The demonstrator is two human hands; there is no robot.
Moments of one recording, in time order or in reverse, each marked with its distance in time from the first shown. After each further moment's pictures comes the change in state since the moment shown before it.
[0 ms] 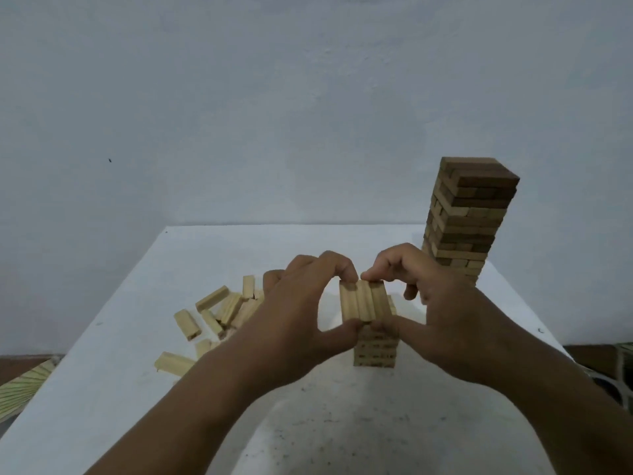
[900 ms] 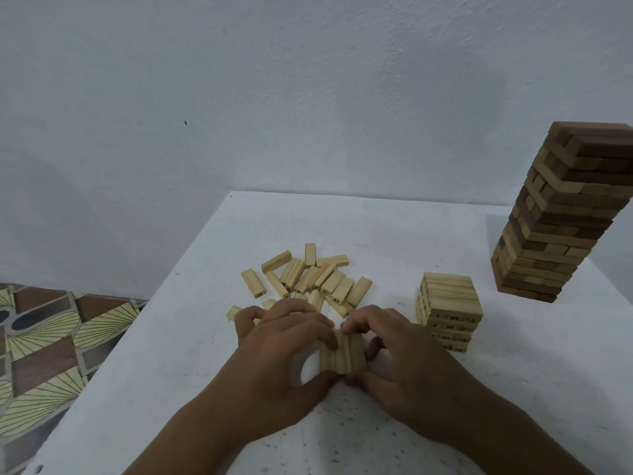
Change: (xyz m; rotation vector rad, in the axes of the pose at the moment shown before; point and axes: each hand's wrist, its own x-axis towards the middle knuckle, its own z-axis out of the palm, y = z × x) left_hand -0.097 -0.075 0.001 0.163 0.098 0.054; right_hand -0.012 -0.019 0.113 0.151 -0.242 -0.079
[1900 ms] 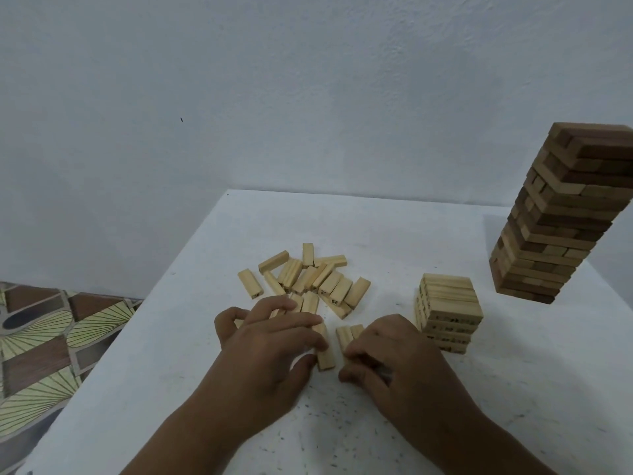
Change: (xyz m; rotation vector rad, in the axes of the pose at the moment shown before) left_hand -0.004 -0.011 0.006 0.143 0.050 -0.111; right_hand -0.003 0.012 0.018 -0.196 0.165 -0.094
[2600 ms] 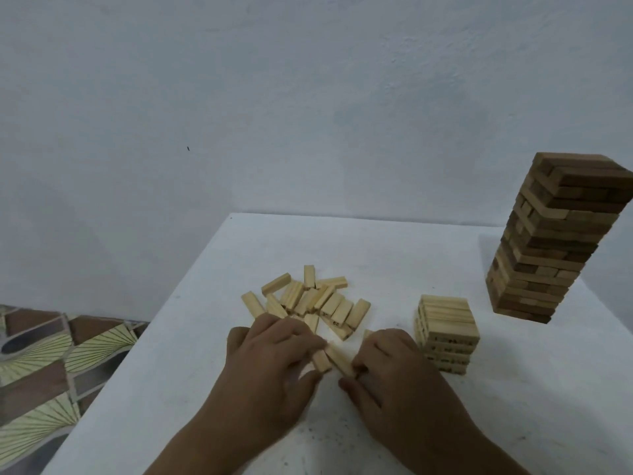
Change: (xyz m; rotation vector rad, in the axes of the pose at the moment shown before) left_hand 0.008 0.001 -0.005 0.022 -0.010 -0.060; right_hand 0.010 -0.009 0.000 -0.190 -0.026 0.031
